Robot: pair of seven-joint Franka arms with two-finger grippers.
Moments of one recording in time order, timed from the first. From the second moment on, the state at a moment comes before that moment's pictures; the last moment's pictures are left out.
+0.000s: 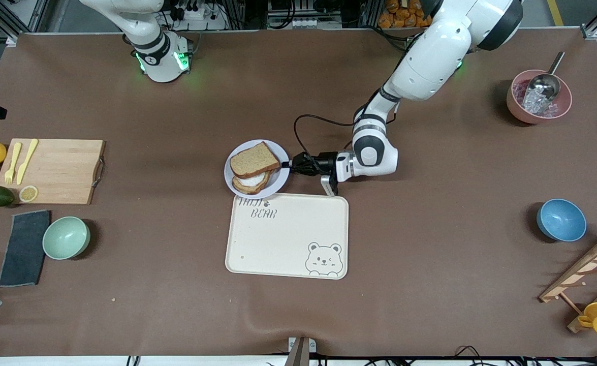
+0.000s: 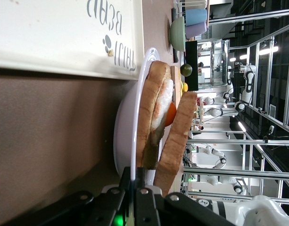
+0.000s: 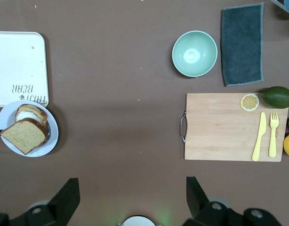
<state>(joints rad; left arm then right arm) -0.46 0.83 -0.23 -1.87 -1.93 2.17 1.27 -0.12 0.04 -0.07 -1.39 0.08 1.34 -0.15</state>
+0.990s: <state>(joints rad) -0.20 0.86 -0.48 -1.90 -1.93 2.18 1.29 -0.12 0.04 -0.07 -1.39 0.08 1.34 -0.15</state>
